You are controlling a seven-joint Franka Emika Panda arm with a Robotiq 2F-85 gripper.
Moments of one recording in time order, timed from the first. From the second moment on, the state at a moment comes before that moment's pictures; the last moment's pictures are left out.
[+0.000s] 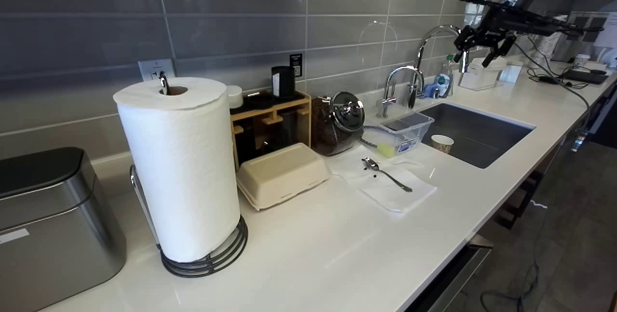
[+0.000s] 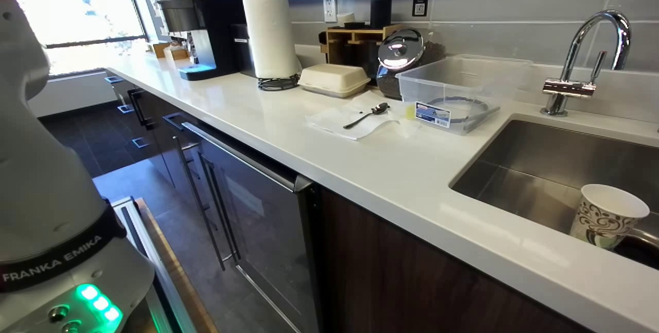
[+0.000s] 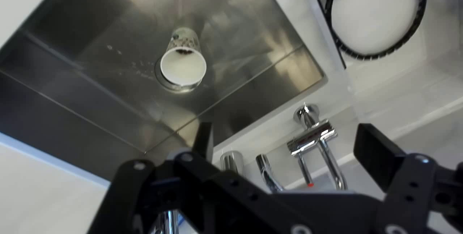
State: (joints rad) arm -0.25 0.12 -0.31 -1.73 0.14 2.23 0.03
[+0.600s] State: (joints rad) arm -0.28 0.43 -0.35 -1.45 0.11 2.47 0.45
